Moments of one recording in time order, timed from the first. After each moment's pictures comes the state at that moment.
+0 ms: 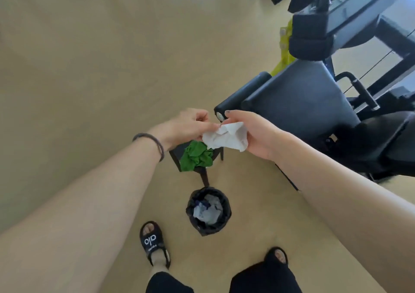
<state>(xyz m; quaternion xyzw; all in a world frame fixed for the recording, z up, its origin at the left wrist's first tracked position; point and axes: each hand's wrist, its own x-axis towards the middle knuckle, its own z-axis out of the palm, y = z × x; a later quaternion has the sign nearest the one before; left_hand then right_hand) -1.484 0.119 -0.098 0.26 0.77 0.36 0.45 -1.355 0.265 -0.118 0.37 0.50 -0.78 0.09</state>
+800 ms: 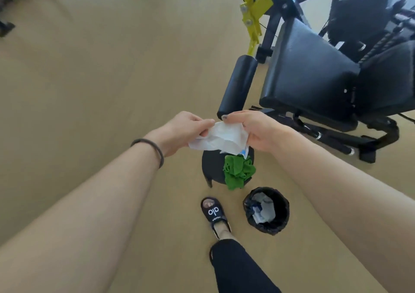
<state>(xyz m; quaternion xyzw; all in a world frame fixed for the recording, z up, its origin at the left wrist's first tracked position) -1.761 0.118 -0.094 0.37 0.73 0.21 0.53 -1.588 0.204 -0.136 0.50 0.39 -0.76 -0.10</state>
